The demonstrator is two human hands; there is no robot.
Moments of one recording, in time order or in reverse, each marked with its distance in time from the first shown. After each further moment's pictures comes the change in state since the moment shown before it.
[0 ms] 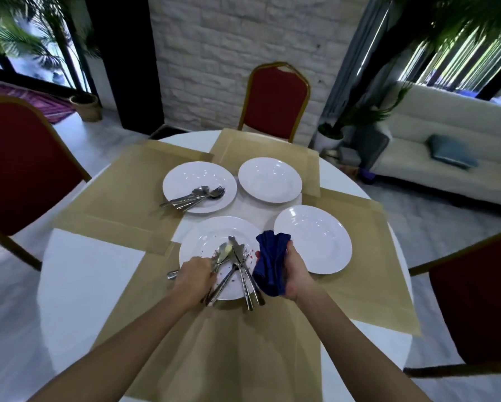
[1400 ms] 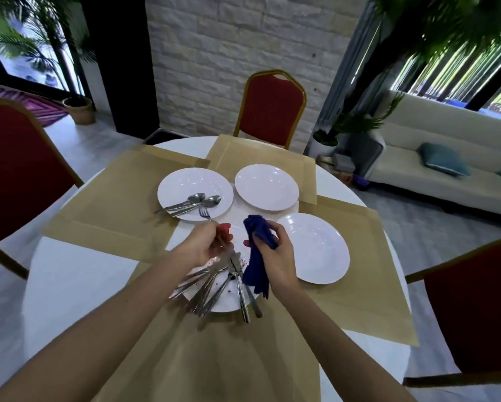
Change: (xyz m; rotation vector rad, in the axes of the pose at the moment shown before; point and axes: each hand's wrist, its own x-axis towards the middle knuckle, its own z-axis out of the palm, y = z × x) left_hand 0.038 0.045 -0.086 -1.612 -0.212 -0.407; right_hand -0.014 0.000 0.040 -0.582 -0.045 -0.814
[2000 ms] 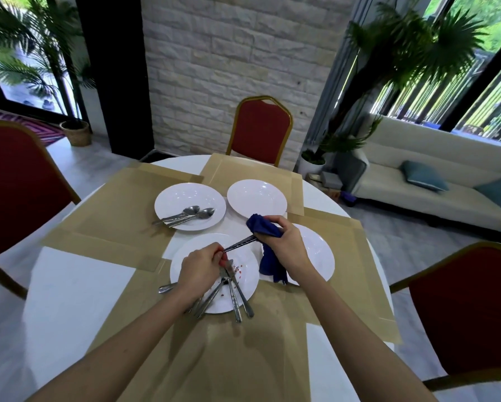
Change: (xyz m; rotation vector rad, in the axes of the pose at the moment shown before) left_hand -0.028 -0.057 -0.016 1.077 0.189 0.772; right_hand 0.001 -0.047 -0.034 -0.330 -0.049 -0.109
